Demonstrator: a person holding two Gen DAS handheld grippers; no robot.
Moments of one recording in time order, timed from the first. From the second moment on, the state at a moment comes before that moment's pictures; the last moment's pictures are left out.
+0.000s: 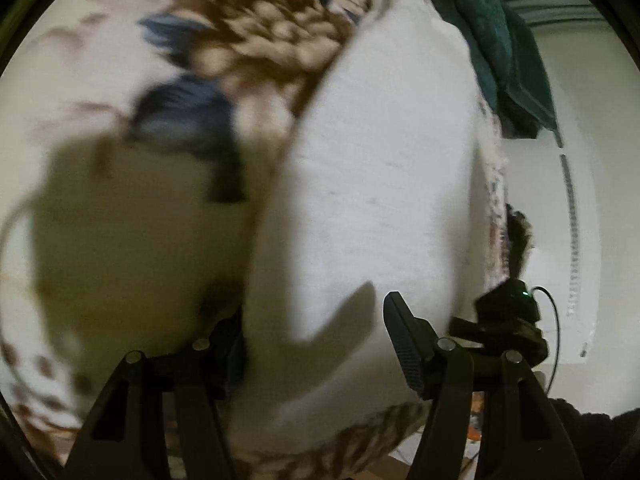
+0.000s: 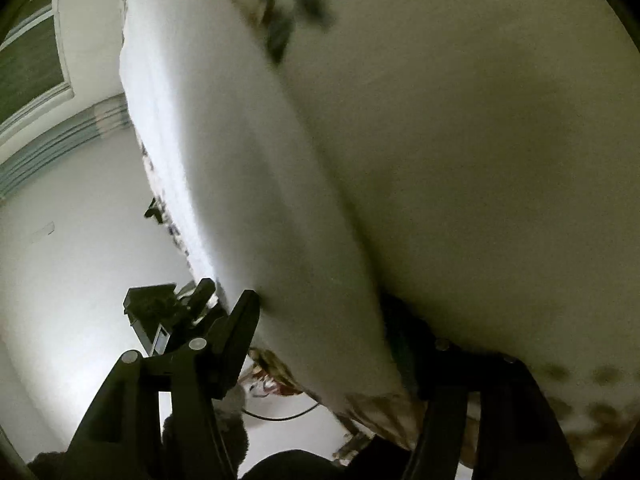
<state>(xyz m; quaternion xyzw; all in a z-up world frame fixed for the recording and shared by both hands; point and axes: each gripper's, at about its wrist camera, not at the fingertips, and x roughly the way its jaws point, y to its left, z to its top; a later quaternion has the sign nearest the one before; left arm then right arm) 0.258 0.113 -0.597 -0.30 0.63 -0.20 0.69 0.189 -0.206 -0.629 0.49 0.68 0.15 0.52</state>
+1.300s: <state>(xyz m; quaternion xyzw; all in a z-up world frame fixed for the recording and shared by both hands) 0.589 0.076 -0.489 -0.25 0.50 -0.17 0.81 0.594 -0.314 -0.467 0.45 0.55 0.09 0.69</state>
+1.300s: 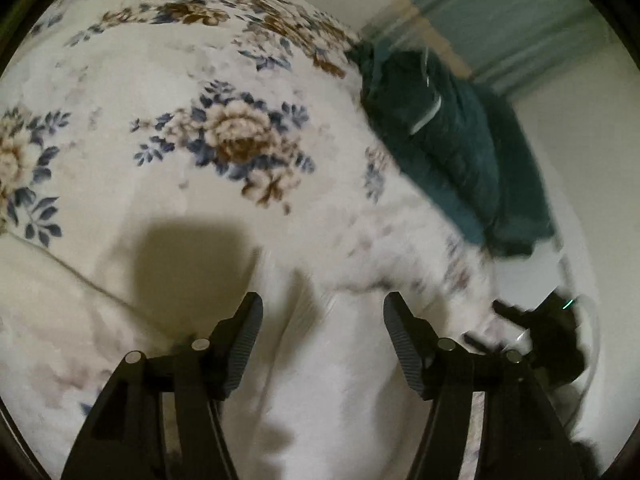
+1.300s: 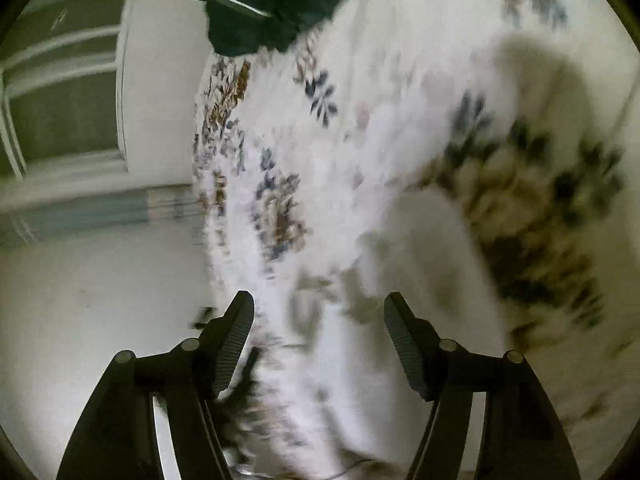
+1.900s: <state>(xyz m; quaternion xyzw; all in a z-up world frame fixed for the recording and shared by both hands) 0.589 0.059 -0.503 -0.13 0.50 -0.13 0.85 0.596 -0.285 -0.485 0.25 0.57 0.05 0.78</state>
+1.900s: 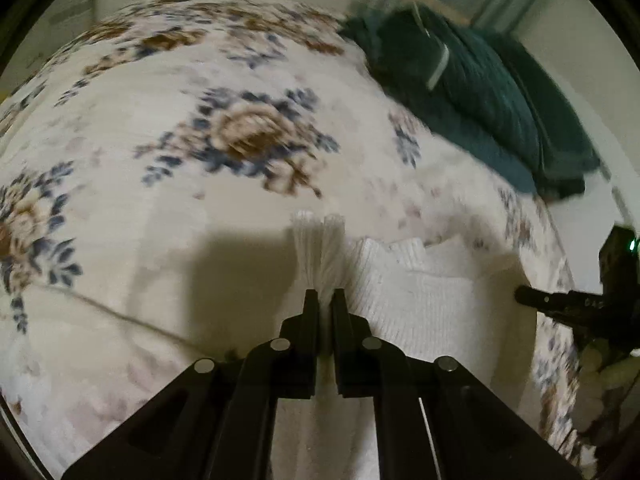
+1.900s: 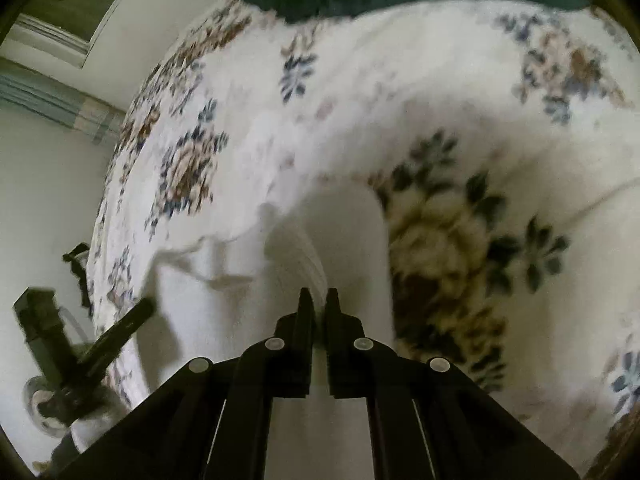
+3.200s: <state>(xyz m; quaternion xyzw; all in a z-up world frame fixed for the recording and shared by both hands) 0.529 0.071 -0.576 -0.37 0.53 -0.24 0.72 0.514 -0.274 -0.607 0.46 0.64 0.19 0.59</state>
